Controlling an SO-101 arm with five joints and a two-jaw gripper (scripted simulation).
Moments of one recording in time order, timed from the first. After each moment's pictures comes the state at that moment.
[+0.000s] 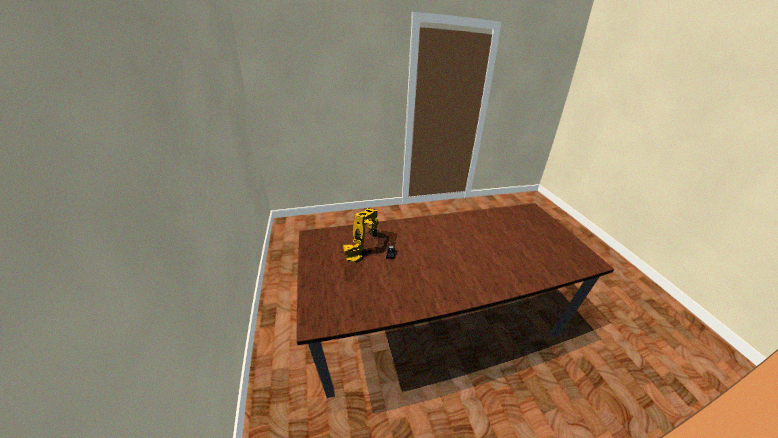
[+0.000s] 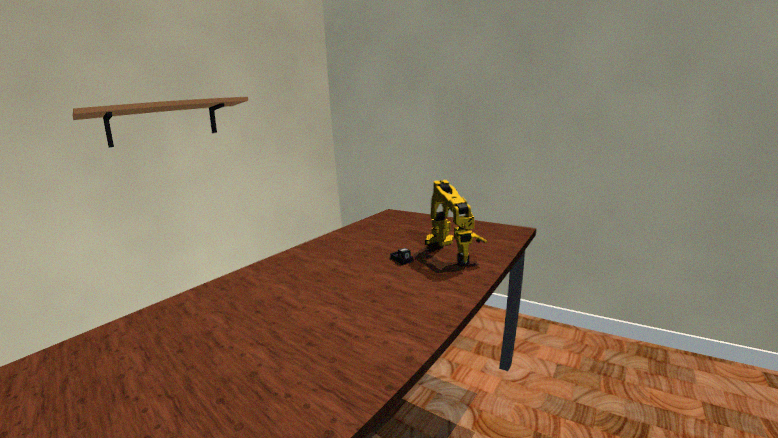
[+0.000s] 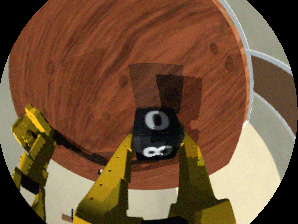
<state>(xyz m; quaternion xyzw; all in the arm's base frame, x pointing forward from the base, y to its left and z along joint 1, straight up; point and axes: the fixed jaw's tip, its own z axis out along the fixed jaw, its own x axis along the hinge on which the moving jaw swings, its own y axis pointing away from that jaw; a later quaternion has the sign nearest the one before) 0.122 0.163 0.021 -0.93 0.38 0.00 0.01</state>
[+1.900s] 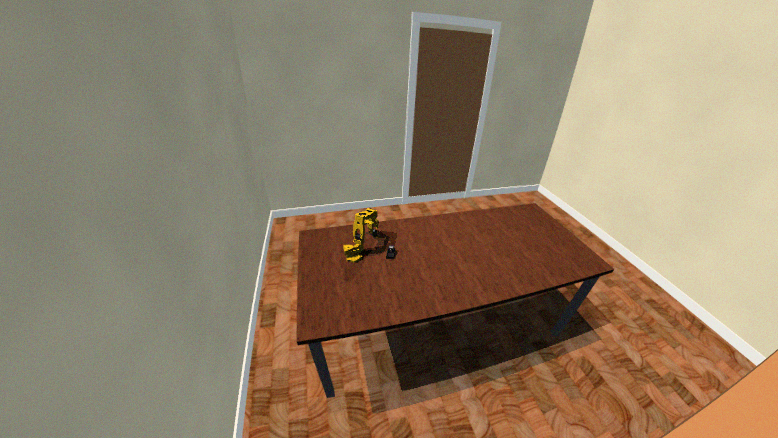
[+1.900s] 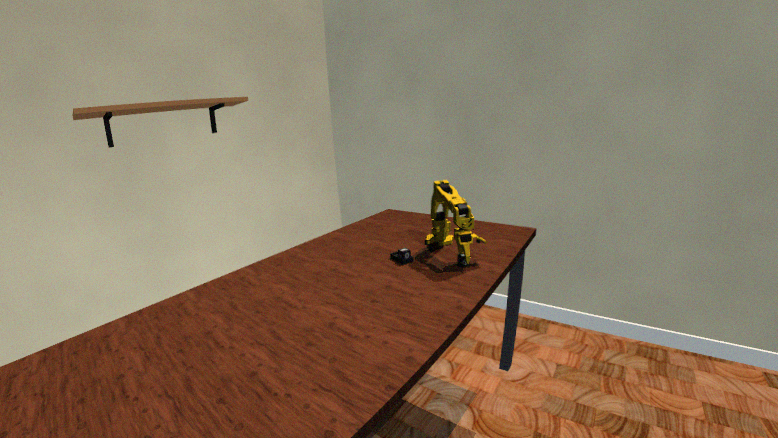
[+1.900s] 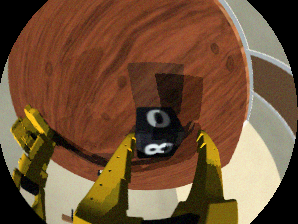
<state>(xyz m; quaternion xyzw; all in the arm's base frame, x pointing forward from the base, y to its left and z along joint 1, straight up) 0.123 0.163 0.019 -0.93 0.38 0.00 0.01</state>
